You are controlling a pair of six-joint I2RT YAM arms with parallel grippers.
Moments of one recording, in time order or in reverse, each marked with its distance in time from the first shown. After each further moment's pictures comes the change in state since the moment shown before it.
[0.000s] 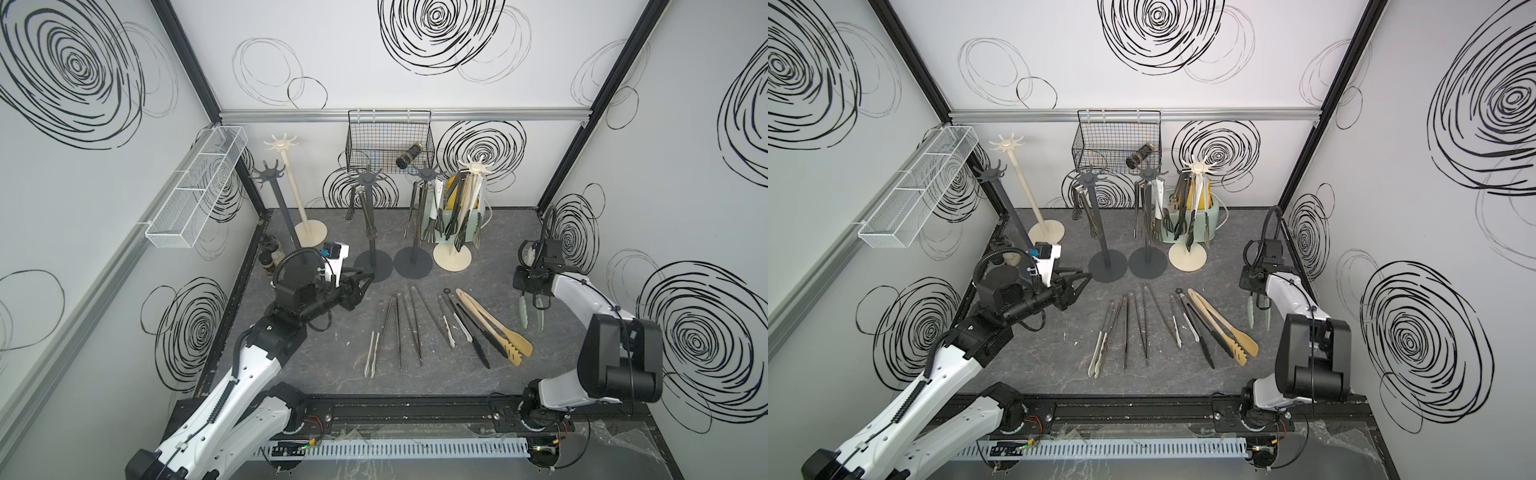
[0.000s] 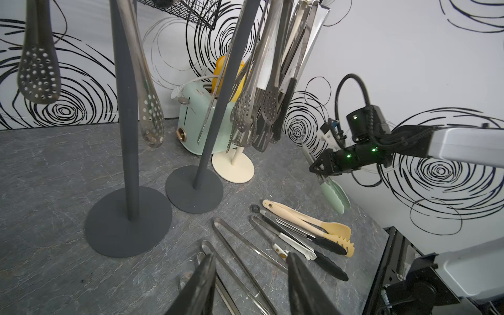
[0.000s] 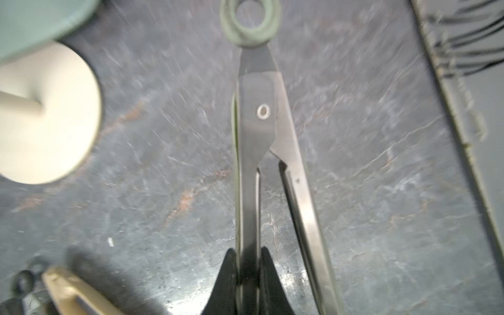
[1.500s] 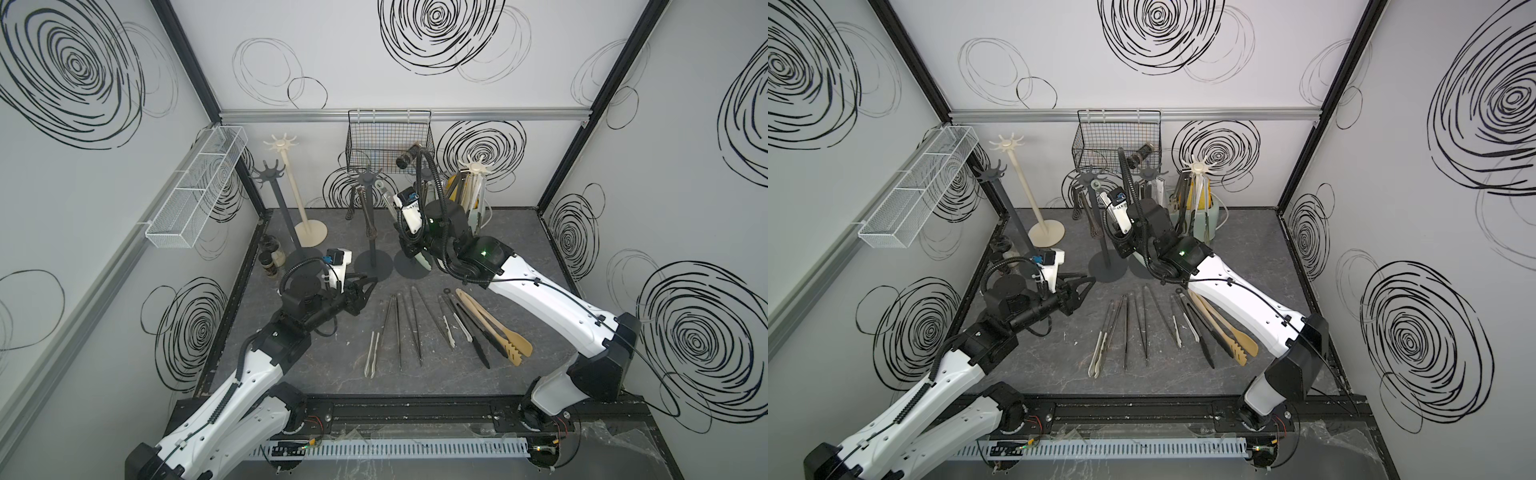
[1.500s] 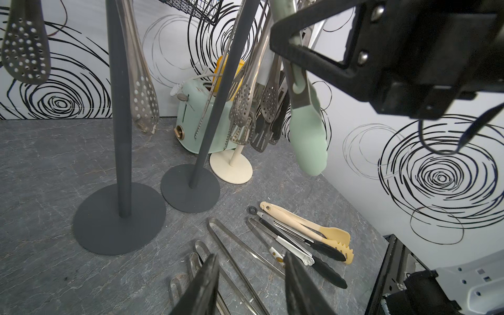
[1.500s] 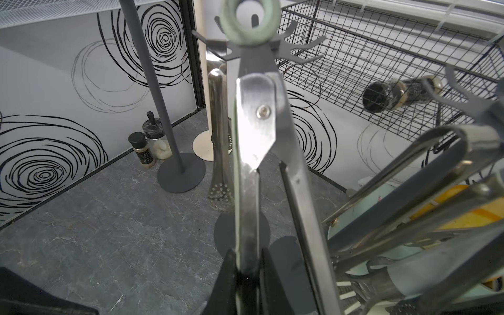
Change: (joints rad) left arm -0.079 -0.022 -0.066 0.074 -0.105 -0.050; right arm 0.969 0.151 0.688 0.052 0.149 -0.143
